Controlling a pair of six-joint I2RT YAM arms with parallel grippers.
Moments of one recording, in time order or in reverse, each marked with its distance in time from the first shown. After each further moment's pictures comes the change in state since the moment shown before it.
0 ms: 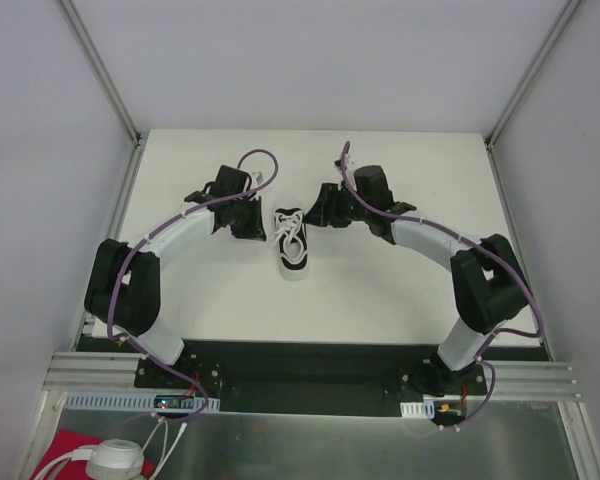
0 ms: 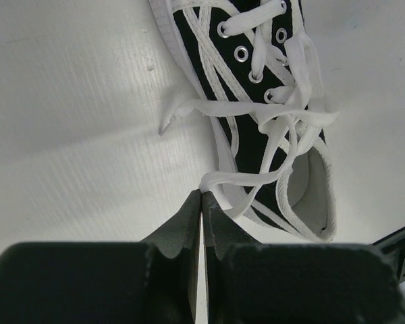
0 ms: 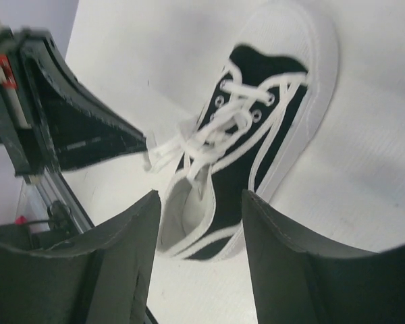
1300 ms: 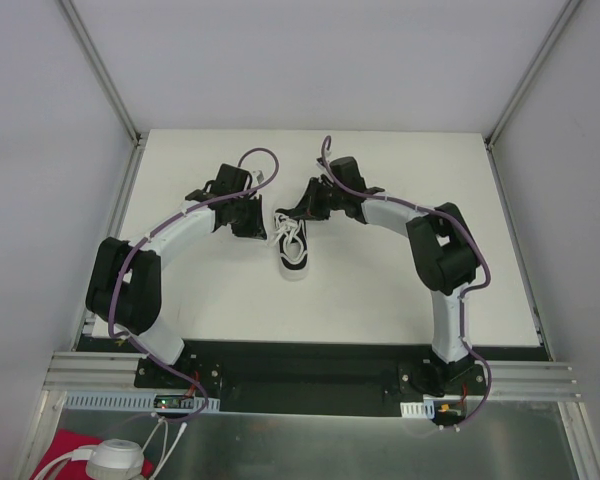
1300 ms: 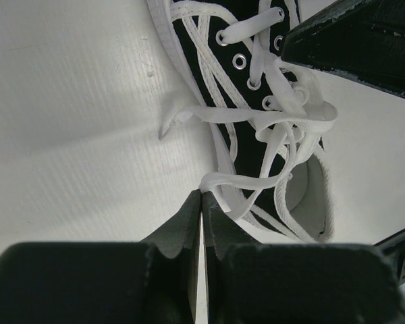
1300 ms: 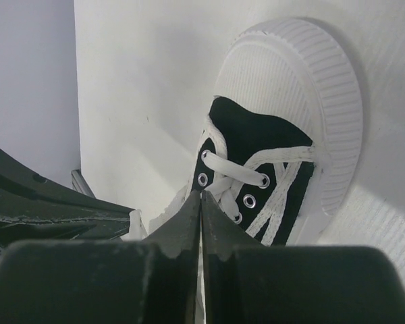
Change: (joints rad) left arm 0.000 0.012 0.016 -0.002 -0.002 0.001; right arm -0.007 0.383 0.334 -0.033 -0.076 0.222
